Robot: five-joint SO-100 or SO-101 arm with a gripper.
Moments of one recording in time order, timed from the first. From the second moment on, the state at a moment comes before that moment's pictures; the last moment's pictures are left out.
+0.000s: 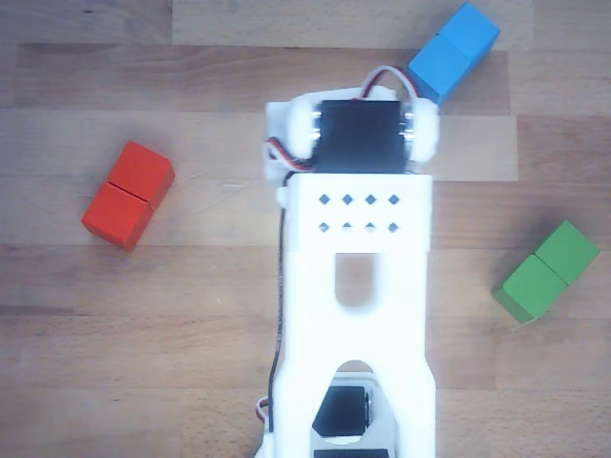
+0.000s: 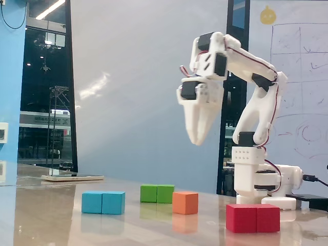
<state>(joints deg) -5.4 119.2 105.8 95.5 -9.0</state>
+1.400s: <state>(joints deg) -14.0 118.1 105.8 96.9 -9.2</state>
